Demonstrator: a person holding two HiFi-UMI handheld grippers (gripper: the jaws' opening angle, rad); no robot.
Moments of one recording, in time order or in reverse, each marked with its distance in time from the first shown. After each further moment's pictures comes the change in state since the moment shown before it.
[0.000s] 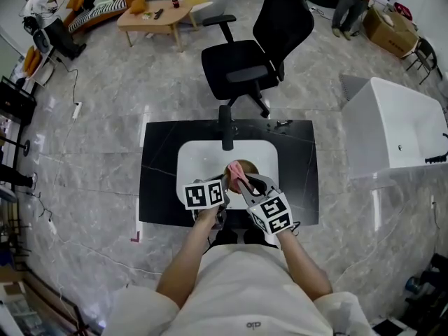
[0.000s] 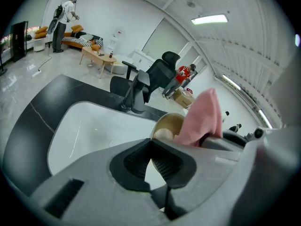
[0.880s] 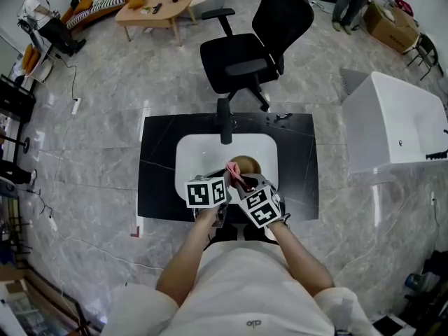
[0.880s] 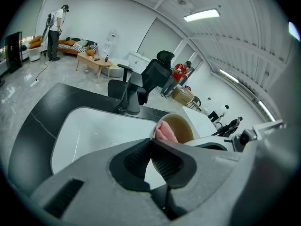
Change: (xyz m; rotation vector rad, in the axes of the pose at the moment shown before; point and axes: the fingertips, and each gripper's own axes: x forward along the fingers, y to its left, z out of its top) left arm -0.006 -0.014 -0.002 0.074 -0.006 0.017; right arm 0.018 0.008 -0.050 -0.120 0.289 -0.010
